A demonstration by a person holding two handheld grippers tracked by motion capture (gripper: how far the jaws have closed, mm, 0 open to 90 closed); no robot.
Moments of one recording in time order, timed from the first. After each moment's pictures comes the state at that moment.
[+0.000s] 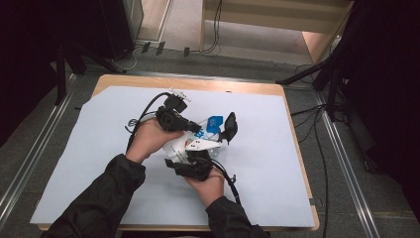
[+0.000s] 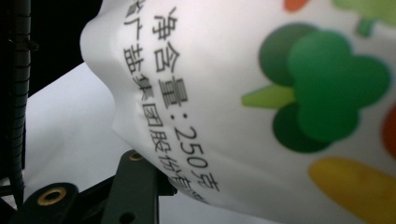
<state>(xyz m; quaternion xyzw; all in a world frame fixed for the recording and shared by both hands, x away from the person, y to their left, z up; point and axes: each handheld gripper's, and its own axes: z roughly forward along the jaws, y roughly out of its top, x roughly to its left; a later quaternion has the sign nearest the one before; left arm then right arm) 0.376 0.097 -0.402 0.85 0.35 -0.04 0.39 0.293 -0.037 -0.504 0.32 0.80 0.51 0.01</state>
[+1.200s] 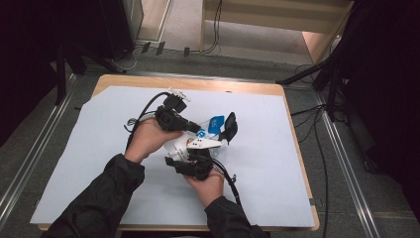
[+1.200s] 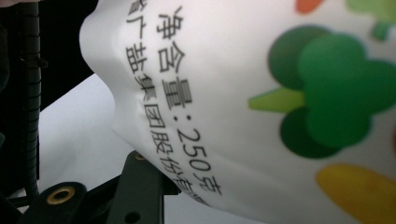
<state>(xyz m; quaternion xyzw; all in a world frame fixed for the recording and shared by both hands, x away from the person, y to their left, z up) 0.374 0.099 -0.399 0.85 0.35 -0.04 0.39 0.294 -0.038 -0.501 0.34 0.78 0.53 -0.01</state>
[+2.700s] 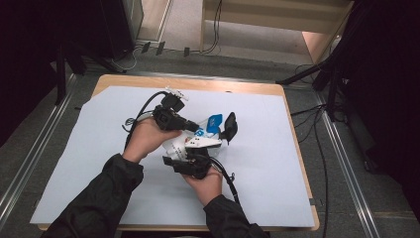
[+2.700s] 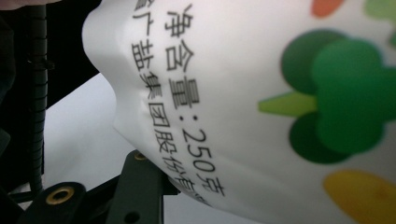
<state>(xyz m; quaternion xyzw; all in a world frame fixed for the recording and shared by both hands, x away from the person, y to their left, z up) 0.373 0.104 -0.397 0.85 0.35 -0.04 0.39 0.295 -0.033 -0.497 0.33 0.78 0.53 -0.02</state>
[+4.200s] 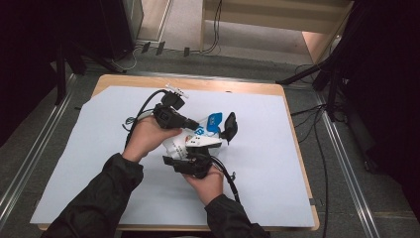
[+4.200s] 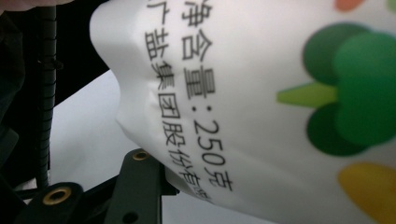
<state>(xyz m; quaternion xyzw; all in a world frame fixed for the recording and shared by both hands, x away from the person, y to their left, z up) 0.375 0.103 -0.392 0.85 0.36 -0.04 0.39 0.295 -0.035 -0.491 0.32 0.79 0.53 -0.02</state>
